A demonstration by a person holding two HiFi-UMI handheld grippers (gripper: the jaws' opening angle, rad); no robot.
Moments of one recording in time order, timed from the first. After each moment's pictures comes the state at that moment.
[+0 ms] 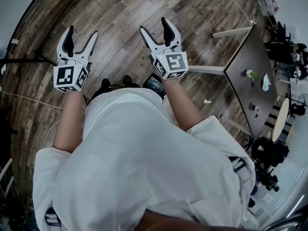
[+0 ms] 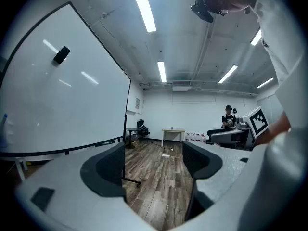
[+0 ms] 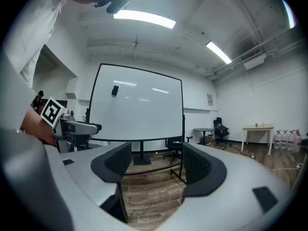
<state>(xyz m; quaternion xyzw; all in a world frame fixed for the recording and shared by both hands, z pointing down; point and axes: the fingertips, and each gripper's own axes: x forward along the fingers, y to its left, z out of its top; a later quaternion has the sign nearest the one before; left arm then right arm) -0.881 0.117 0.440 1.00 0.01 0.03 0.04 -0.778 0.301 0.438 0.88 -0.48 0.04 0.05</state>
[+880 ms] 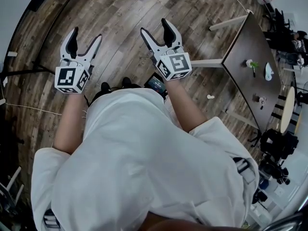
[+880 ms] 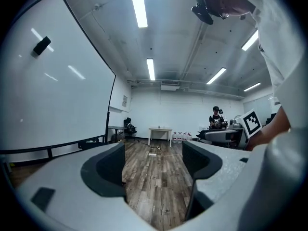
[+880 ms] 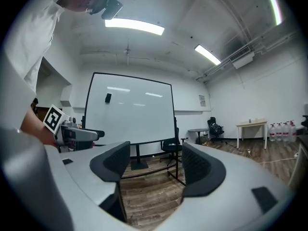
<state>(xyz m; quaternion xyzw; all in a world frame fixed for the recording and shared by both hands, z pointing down) -0.845 0.201 0.440 0.99 0.09 0.03 0.04 -0.757 0.382 0.437 0.89 -0.46 0.03 0.00</state>
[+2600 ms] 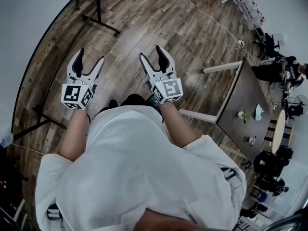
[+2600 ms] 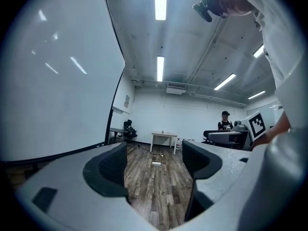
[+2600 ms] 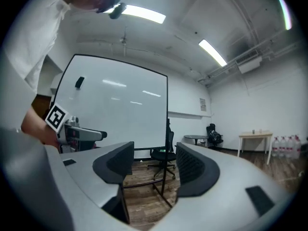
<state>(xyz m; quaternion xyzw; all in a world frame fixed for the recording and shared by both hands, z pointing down) -0.520 0.005 0.446 0.99 0.10 0.01 0.07 -0.450 0.190 0.424 0.90 -0.44 0.00 0.04</state>
